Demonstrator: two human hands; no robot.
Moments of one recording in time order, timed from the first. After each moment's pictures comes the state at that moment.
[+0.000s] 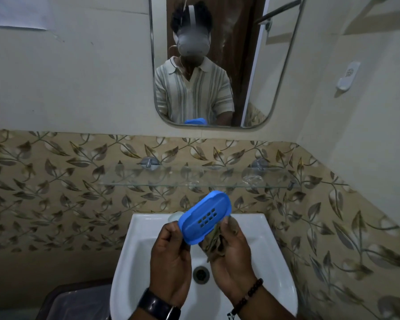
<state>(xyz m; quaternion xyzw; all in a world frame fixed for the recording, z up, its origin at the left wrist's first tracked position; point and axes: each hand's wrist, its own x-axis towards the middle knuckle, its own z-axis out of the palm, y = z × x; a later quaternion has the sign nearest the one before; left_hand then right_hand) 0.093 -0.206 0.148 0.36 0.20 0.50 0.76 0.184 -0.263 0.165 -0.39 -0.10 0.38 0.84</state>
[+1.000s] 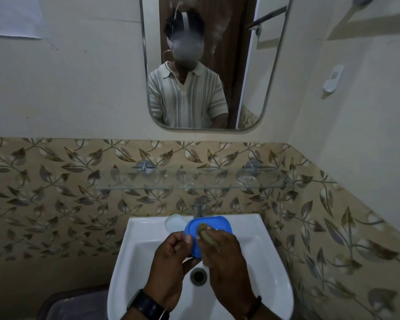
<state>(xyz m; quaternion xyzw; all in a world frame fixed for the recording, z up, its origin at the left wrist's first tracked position) 0.082 -0.198 0.138 0.46 0.28 0.32 0.78 0.205 -0.297 0.108 -0.65 -0.61 -0.24 0.39</state>
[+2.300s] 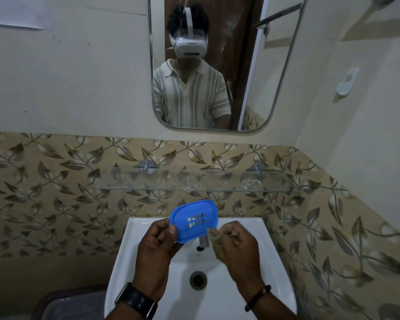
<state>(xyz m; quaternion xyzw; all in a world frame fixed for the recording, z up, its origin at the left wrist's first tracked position) 0.080 -0.162 0.136 0.48 0.22 0.45 0.72 0.222 -0.276 0.147 -0.69 -0.33 0.11 0.63</state>
